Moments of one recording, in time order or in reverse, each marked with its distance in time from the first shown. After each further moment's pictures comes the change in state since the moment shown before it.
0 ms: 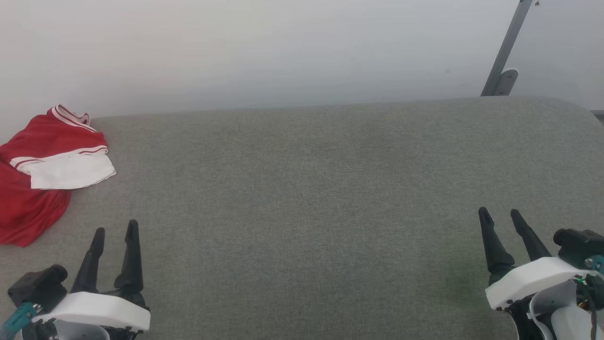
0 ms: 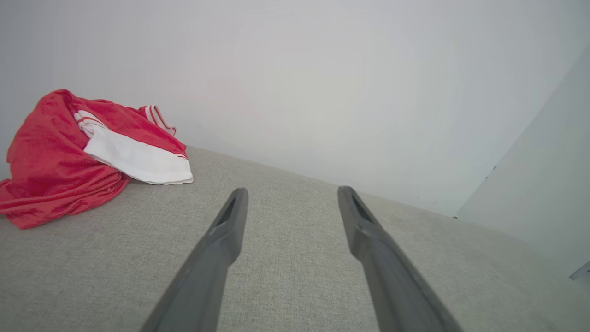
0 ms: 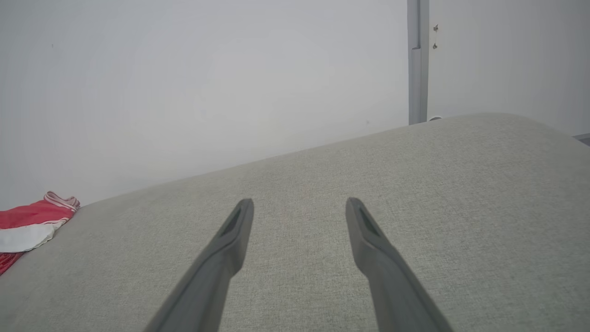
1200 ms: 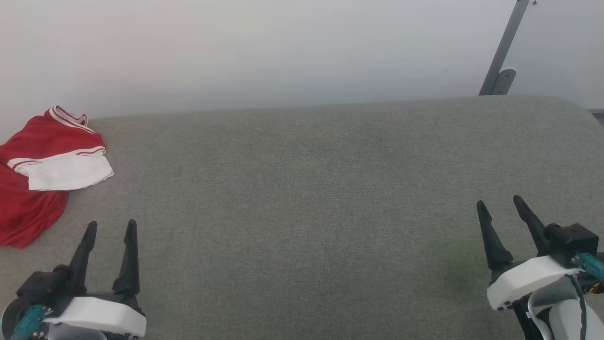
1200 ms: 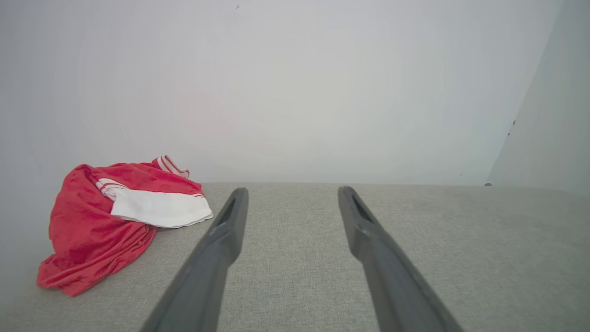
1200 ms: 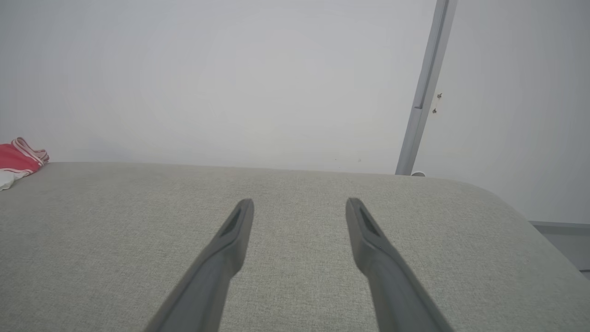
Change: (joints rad) left arm 0.015 0.038 -0.002 -0.027 0.232 -0.002 -0.070; right arm -0.011 -0.028 0.012 -0.021 -0.252 0.000 -0.074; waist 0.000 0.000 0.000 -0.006
